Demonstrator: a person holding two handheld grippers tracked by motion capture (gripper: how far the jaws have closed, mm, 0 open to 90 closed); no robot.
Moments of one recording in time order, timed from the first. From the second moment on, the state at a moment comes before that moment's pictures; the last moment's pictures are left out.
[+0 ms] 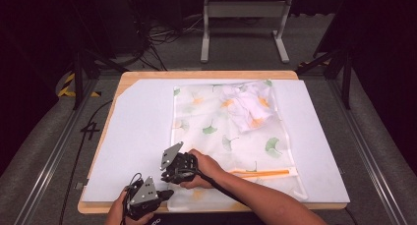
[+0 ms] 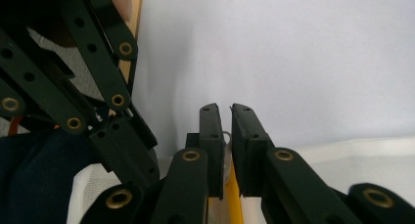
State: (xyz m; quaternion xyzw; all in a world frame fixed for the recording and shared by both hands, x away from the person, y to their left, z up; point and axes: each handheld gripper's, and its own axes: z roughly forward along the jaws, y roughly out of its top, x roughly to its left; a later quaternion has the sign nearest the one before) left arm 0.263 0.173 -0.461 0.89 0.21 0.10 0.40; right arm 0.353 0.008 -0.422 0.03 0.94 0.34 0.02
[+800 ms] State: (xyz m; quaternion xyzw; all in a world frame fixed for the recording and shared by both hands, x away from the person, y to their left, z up) left arm 0.264 0.172 -0.462 0.88 0.21 0.10 0.40; right arm 0.353 -0.028 -0.431 0.04 0.94 0.34 0.02
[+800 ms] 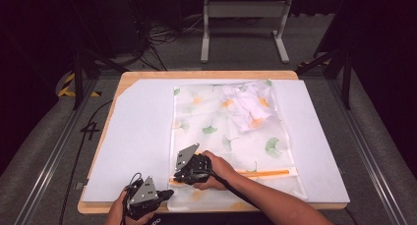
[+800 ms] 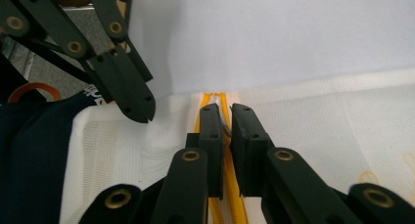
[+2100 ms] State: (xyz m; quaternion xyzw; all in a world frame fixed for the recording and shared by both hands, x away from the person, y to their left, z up) left arm 0.265 0.172 -0.462 0.89 0.21 0.10 0.40; right arm 0.368 -0.023 -0.436 0.07 0.93 0.36 -0.07
